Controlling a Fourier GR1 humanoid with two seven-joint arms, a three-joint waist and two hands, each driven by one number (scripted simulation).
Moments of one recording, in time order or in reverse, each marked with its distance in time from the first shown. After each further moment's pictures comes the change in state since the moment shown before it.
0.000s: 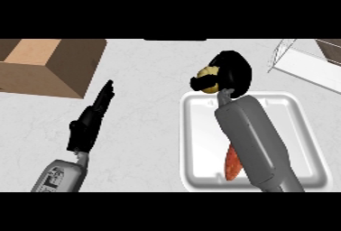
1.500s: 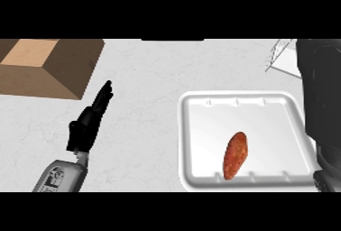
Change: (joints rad) left arm 0.008 -0.034 0.050 0.017 -0.041 -0.036 -0.015; right arm -0.331 -0.254 -0.232 -0.249 0.395 0.175 0.095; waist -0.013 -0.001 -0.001
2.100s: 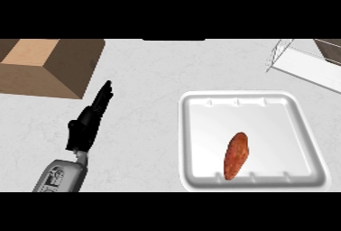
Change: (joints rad) left arm -0.001 -0.015 0.027 0.012 -0.012 -0.031 -0.007; right arm -0.097 -0.148 -0.088 0.181 0.025 -0.021 -0.069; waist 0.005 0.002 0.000
